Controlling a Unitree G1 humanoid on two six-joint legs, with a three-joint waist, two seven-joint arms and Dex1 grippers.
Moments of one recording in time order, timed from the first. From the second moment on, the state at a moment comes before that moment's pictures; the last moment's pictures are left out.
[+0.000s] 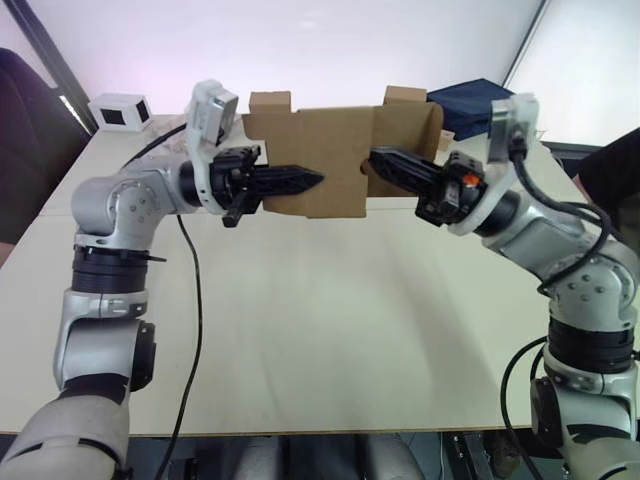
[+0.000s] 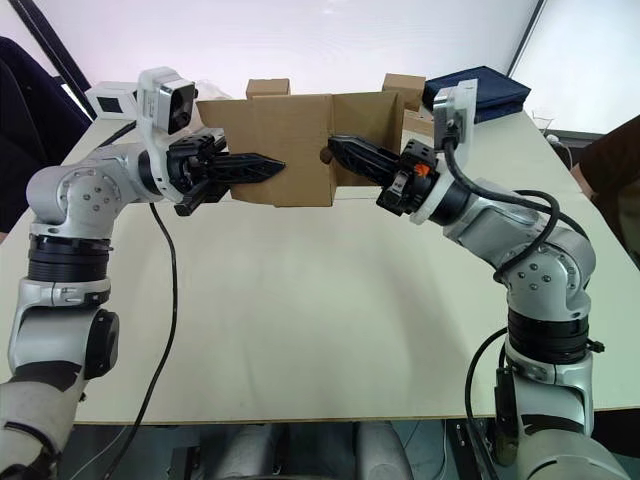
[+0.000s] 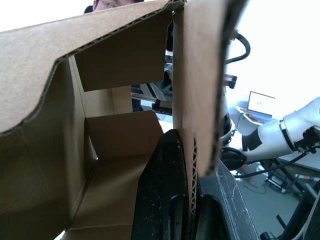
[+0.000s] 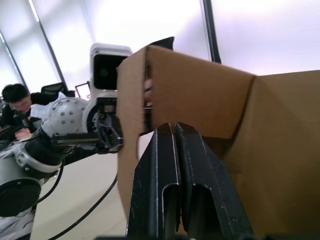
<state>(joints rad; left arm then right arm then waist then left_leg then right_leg) -0.99 0.56 0.05 0.19 -0.78 0.89 -1.35 -0.68 -0.56 -0.16 -0.35 1.10 0.80 0.53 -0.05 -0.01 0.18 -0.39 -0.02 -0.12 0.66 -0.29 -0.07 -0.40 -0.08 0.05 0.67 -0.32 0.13</state>
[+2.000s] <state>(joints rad) -1.04 0.57 0.05 0.20 -0.78 0.88 -1.38 -0.67 -0.55 -0.46 0.12 1.26 0.96 0.72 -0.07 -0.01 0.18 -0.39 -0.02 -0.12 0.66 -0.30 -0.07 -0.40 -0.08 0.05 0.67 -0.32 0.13</state>
